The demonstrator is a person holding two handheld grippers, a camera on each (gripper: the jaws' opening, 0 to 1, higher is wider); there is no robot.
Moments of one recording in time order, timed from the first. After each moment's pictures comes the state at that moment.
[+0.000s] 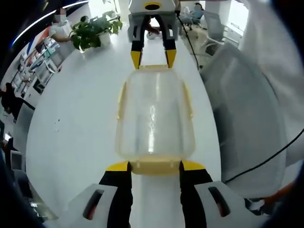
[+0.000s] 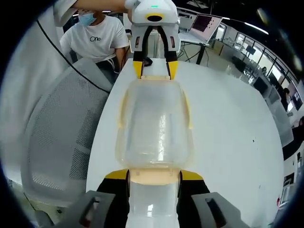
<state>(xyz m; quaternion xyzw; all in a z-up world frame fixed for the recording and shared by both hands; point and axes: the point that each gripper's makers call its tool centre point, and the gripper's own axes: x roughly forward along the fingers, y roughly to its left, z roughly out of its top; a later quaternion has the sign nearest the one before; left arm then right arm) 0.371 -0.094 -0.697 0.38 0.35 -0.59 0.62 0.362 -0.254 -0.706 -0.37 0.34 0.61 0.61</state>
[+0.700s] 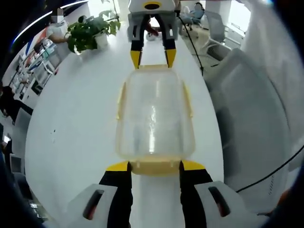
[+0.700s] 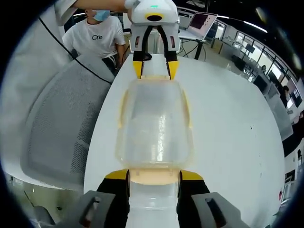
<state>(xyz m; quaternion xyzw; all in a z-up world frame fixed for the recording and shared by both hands) 0.373 -0.147 -0.708 0.38 0.35 -0.60 0.61 0.365 -0.306 -0.715 -0.37 0.35 0.61 0.60</state>
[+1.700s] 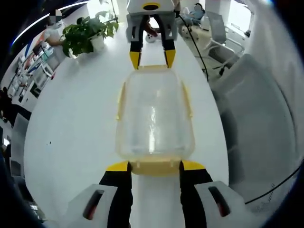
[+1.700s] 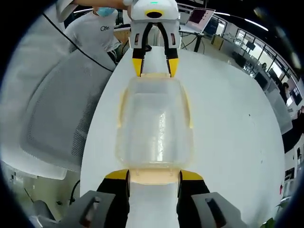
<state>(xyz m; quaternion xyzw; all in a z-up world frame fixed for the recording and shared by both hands) 0.375 -0.193 -0.723 0.38 0.34 -0.60 0.62 0.367 -0.351 -0.728 -0.39 0.36 0.61 0.60</state>
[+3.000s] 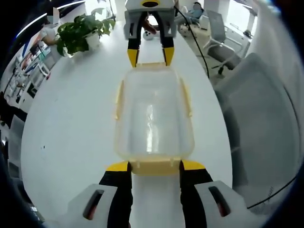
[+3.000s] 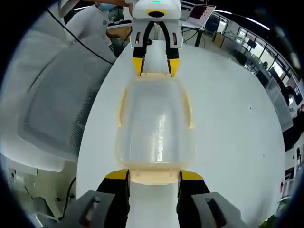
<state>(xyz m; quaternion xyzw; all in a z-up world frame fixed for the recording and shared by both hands) 0.373 -0.214 -0.742 0.38 0.35 -0.61 0.61 0.366 -0.374 -0.744 -0.40 0.37 0.60 0.59</state>
